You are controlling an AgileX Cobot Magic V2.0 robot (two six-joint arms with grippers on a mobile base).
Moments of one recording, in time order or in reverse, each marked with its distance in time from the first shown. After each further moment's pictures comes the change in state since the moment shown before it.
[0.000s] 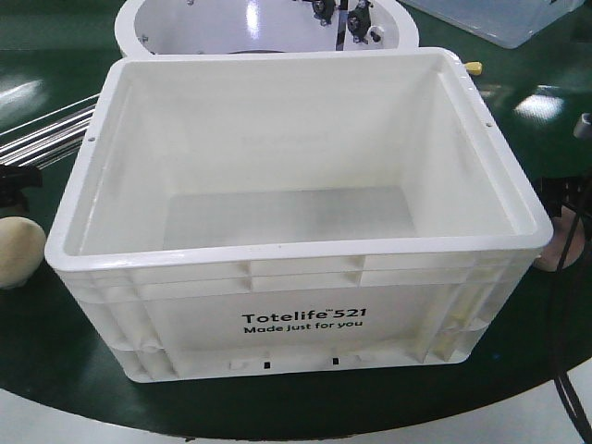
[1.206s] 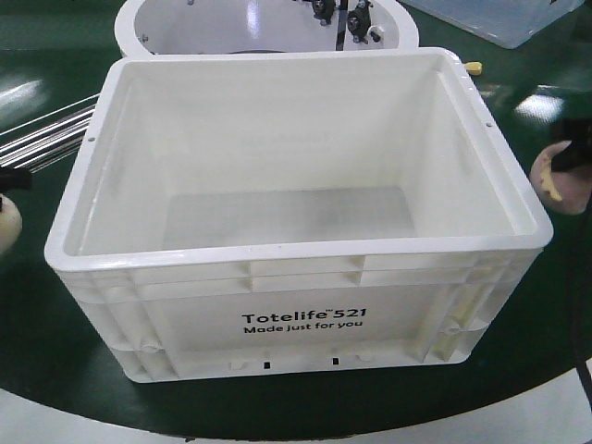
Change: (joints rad) left arm -0.001 -0.118 -0.008 0.049 0.051 0.045; right arm 0.000 -0.110 -0.198 0.041 0.100 -0.005
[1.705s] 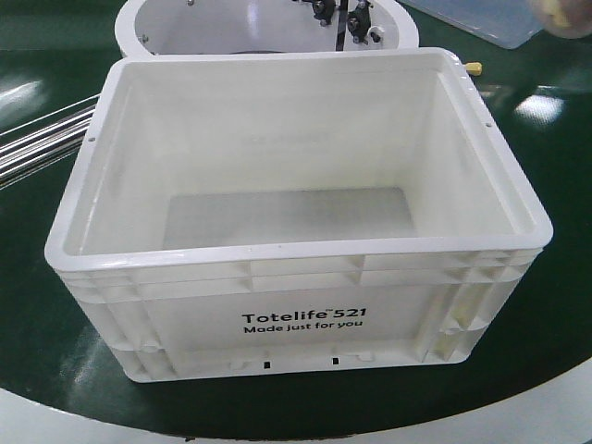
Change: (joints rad) left arm -0.092 -0.228 -0.463 -0.509 0.086 0.263; right arm 0.308 -0.249 -0.293 -0.001 0.029 -0.012
